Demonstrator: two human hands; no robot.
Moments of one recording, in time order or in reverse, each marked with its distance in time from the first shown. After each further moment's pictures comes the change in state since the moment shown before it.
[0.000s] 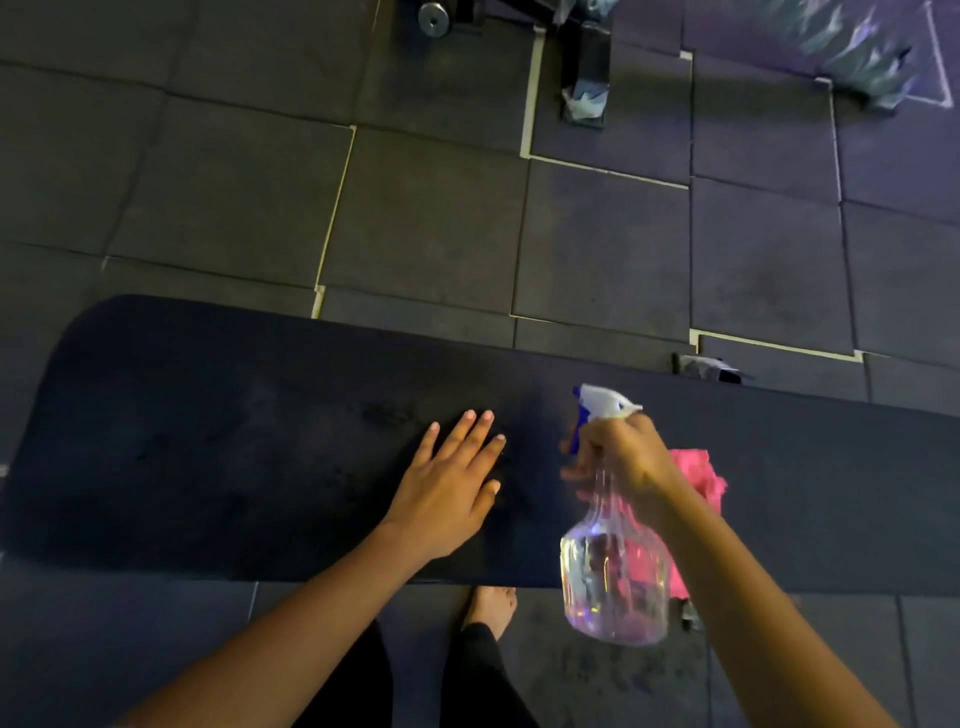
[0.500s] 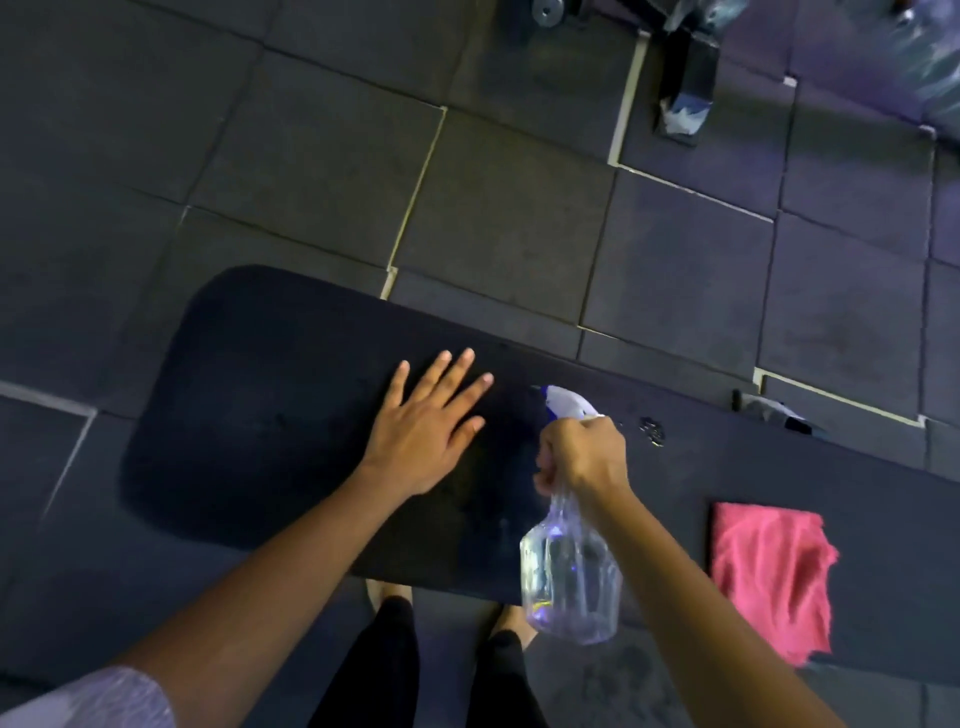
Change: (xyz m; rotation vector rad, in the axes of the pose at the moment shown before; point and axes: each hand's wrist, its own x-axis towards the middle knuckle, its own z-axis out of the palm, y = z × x) left_hand -0.019 -0.150 -0.031 0.045 0.178 -0.184; right_hand 0.014 -0.016 0.168 -0.149 0.064 0.021
